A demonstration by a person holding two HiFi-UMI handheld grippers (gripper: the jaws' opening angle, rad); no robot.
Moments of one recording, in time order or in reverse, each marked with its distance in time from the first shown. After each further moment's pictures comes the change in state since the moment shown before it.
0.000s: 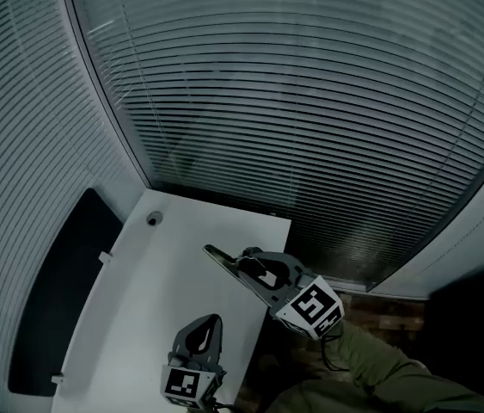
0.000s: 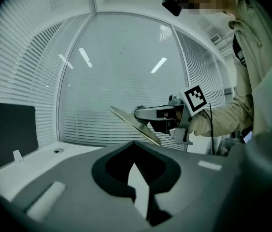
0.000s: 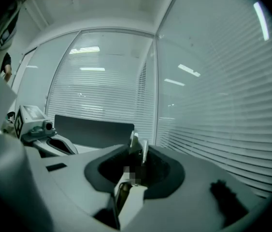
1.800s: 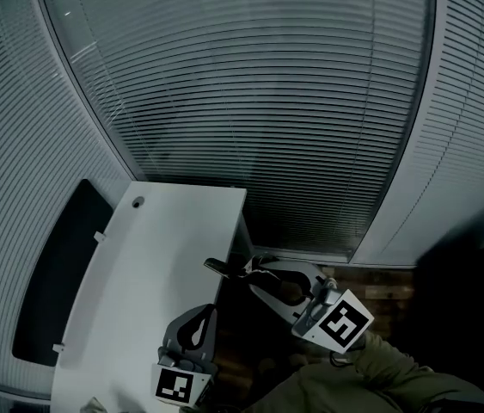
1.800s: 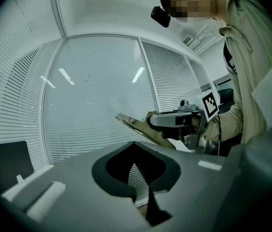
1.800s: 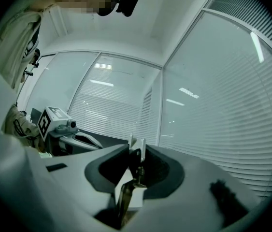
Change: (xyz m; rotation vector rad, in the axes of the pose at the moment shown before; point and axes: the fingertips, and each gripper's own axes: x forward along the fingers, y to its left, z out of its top) left arm -0.113 -0.224 0.085 0.237 -0.164 -0.072; right arm -0.288 0.127 0.065 -0.122 -0.259 -0.040
